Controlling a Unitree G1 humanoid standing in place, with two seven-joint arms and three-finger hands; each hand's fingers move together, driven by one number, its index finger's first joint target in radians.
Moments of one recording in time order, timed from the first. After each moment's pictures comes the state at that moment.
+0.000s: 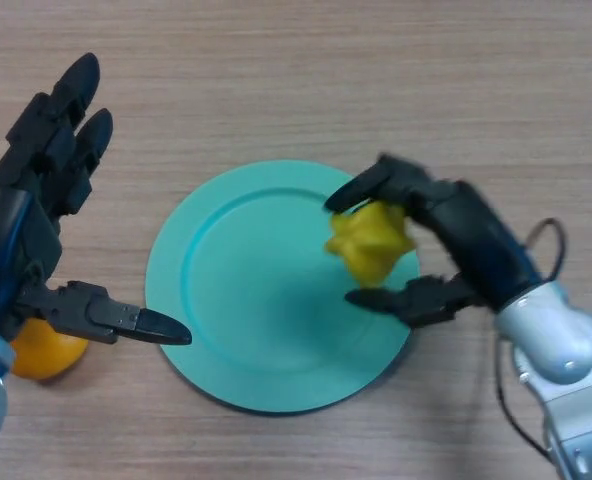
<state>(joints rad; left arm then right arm) -0.05 0.29 0.20 -0.43 -0.18 0.16 -0.26 -0.24 -0.19 0.22 -0.04 -0.31 0.03 0.19</state>
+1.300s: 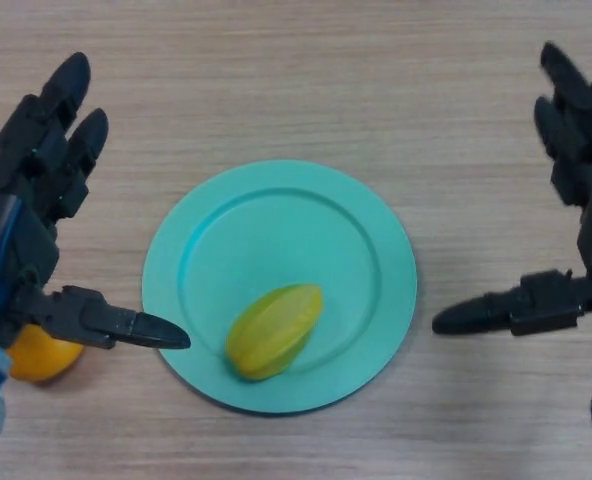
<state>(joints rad) -0.04 0.28 0.20 -0.47 -0.21 0.20 -0.26 -0.03 -0.21 0.01 -0.59 -0.08 0.37 0.07</state>
